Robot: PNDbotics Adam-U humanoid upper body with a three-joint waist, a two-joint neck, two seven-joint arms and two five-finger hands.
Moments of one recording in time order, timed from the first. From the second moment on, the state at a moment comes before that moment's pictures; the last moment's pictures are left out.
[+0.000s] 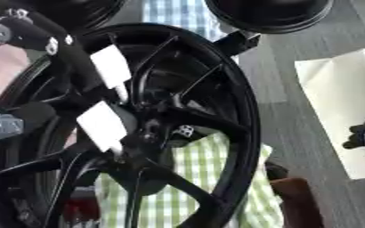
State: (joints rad) left arm -1.10 0.90 -0.48 -1.99 0.08 0.13 -0.81; right arm 0.03 -0.42 -0.12 -1.99 -0.10 0.01 -0.33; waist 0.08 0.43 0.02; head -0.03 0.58
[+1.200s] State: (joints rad) left arm -1.13 0.84 -0.53 -1.99 0.05 0.13 -0.87; right arm 0.03 -0.42 -0.11 -1.99 -0.09 0.01 -0.32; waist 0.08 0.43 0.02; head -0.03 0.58
